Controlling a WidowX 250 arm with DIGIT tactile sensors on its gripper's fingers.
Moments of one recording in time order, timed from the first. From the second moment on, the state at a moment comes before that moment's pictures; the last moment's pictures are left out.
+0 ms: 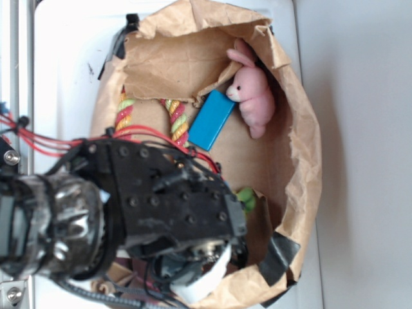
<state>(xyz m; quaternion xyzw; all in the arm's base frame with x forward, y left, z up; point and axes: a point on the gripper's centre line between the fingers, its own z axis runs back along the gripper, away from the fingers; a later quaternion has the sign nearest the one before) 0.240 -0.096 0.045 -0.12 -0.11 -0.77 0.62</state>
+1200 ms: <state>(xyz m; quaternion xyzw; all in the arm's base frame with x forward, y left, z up) 0.271 -0.102 0.024 -0.07 -0.13 -0.76 0.63</state>
